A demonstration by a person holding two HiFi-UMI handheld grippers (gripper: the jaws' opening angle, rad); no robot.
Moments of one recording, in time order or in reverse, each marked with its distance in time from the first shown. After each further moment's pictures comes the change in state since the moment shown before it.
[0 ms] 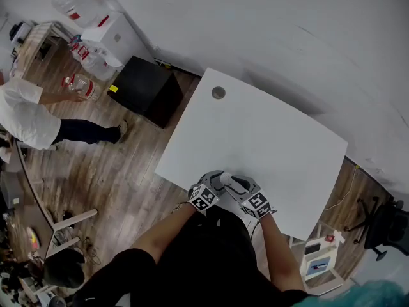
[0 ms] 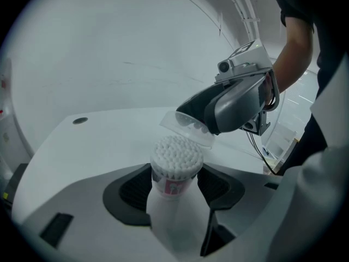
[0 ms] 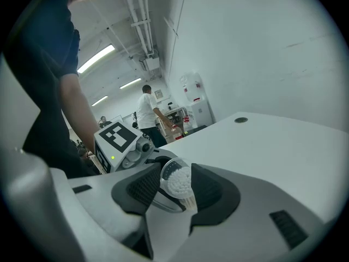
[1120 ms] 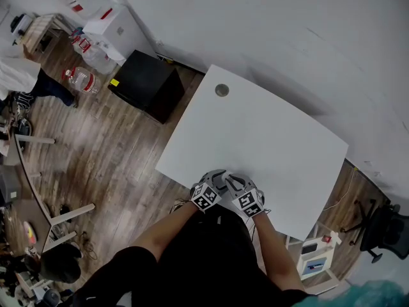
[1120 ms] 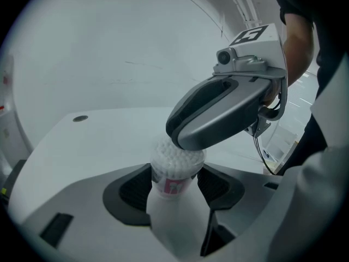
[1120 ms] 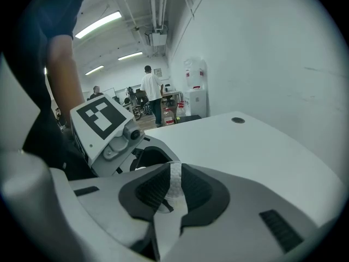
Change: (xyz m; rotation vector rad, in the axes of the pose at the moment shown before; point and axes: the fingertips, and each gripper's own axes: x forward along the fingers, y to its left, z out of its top) left arm 0.001 -0.005 -0.002 -0.024 -0.012 0.002; right arm 0.022 -0.004 -0.010 -0.182 0.177 -0.151
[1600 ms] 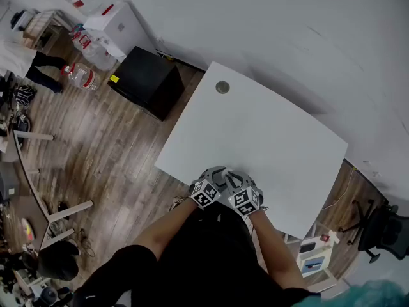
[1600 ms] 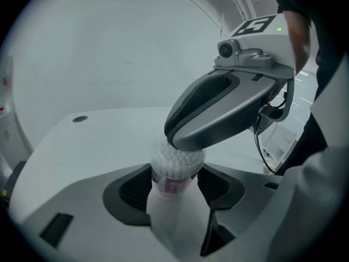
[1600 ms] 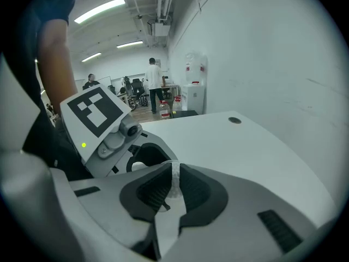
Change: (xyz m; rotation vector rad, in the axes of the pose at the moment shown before) left arm 0.002 0.002 -0.001 0.014 0.007 0.001; right arm 0.006 -0.002 -0.002 -0.059 0.079 -0.077
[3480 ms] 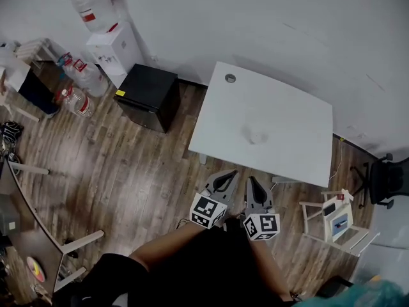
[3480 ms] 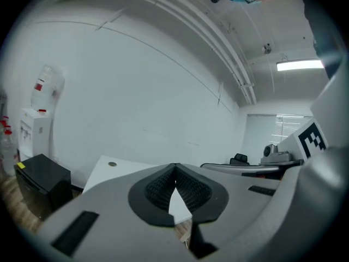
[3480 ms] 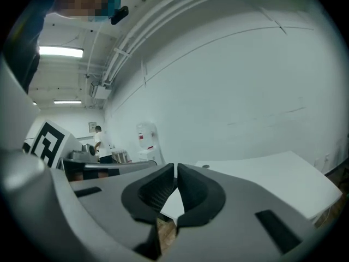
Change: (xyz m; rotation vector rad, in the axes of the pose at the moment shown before) left arm -0.377 -0.079 0.083 -0.179 -0.526 0.016; right arm -0.180 0.235 0.169 0.517 -0.616 -0.632
